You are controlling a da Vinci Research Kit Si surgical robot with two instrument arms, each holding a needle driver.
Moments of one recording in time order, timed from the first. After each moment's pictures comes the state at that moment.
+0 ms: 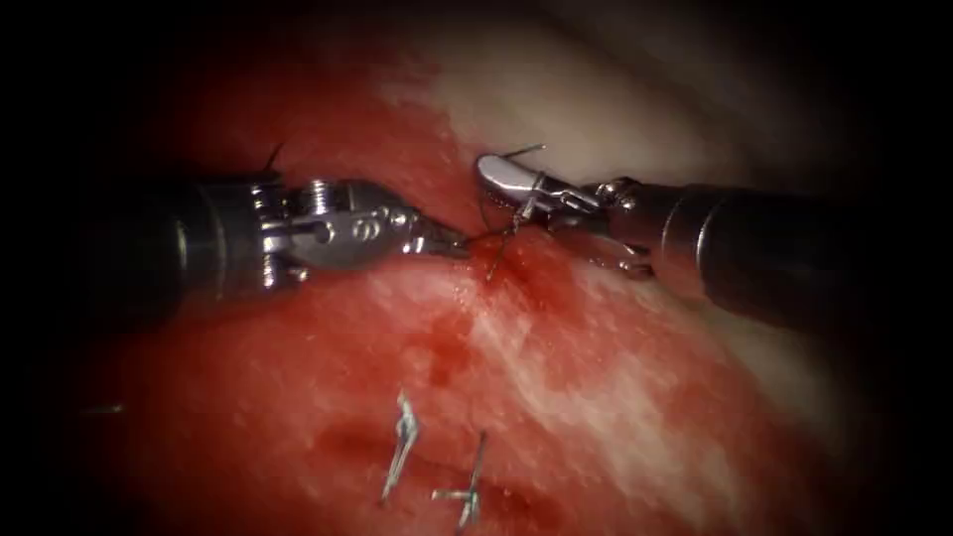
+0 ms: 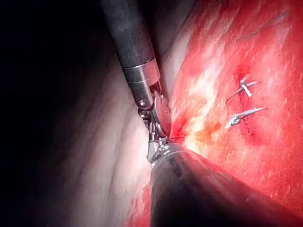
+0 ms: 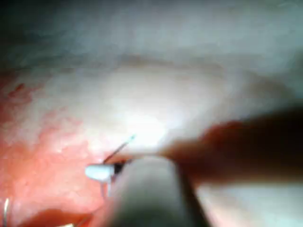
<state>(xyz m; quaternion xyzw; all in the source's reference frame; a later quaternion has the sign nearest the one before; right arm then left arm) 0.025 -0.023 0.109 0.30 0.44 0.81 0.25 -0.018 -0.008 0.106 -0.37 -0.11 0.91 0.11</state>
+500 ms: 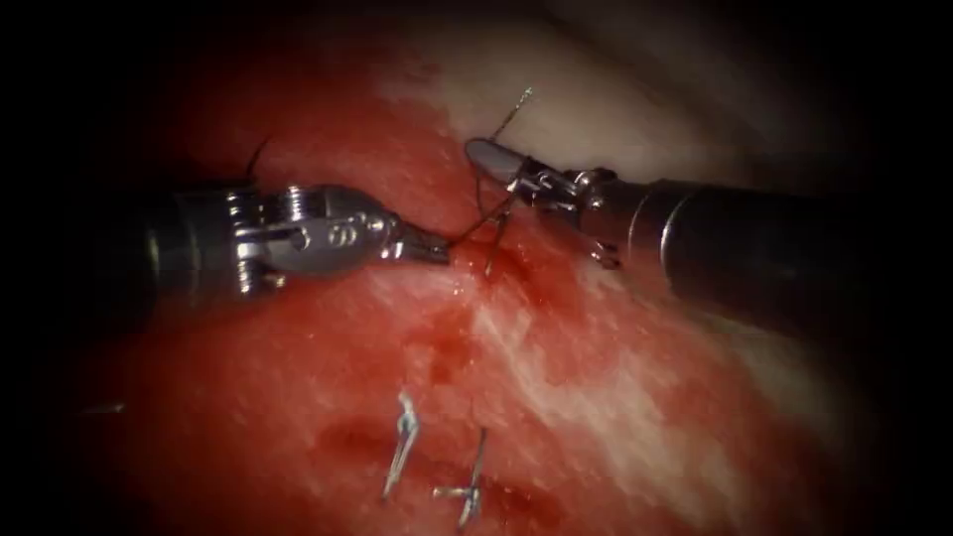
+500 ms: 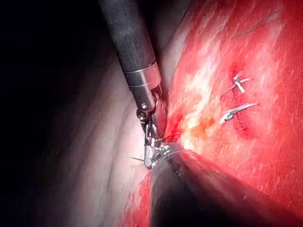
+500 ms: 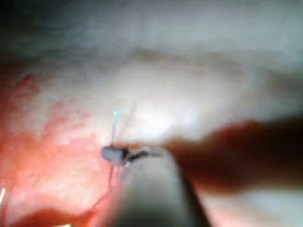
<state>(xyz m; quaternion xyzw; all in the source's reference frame) 0.026 -0.022 0.109 0.18 0.47 0.79 0.35 -0.016 -0.008 0.106 -0.37 -0.11 0.91 0.11</state>
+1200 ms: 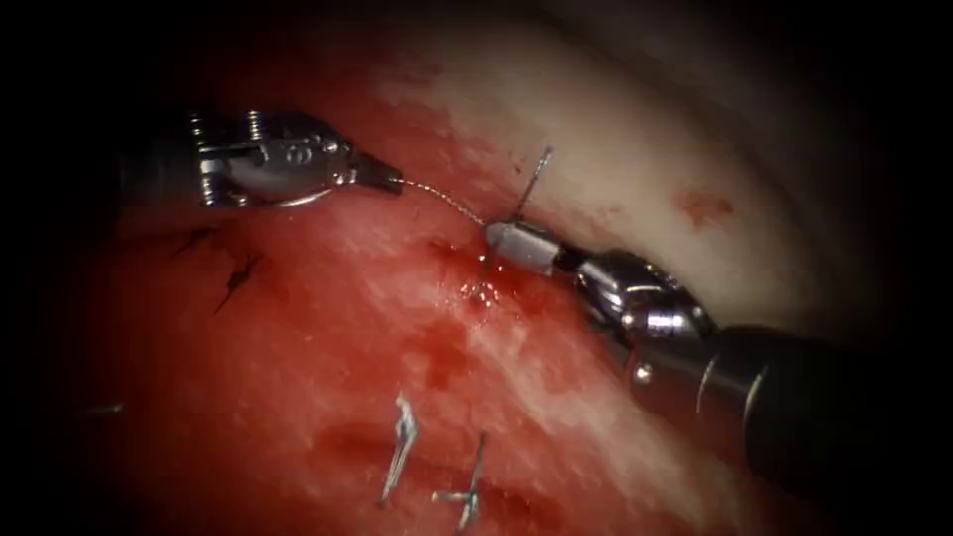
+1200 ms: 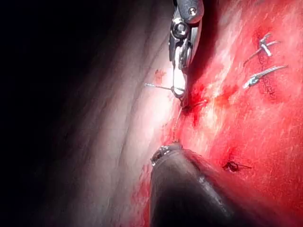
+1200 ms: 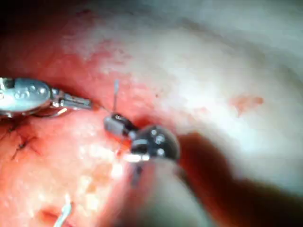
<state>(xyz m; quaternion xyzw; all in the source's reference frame) 0.025 -0.029 0.095 0.18 0.55 0.65 0.49 -0.012 -0.002 0.111 -0.36 -0.12 0.91 0.15</state>
